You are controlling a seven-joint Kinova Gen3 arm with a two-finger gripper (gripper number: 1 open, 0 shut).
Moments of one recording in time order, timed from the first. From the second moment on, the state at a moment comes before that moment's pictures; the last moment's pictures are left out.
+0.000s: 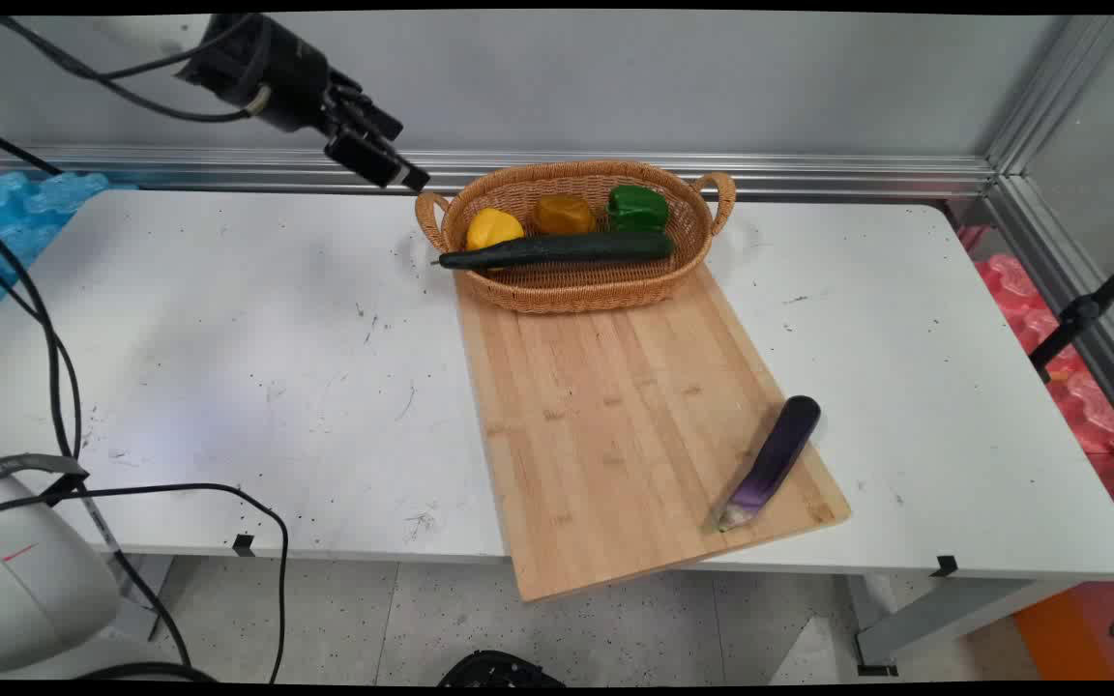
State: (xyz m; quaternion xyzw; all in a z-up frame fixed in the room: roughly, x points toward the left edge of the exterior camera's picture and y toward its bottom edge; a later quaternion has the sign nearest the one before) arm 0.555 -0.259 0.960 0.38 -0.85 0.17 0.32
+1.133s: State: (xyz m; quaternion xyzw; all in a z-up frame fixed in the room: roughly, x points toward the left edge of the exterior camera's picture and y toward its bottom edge) arm 0.519 -0.420 0.917 0.34 -0.88 0.19 0.27
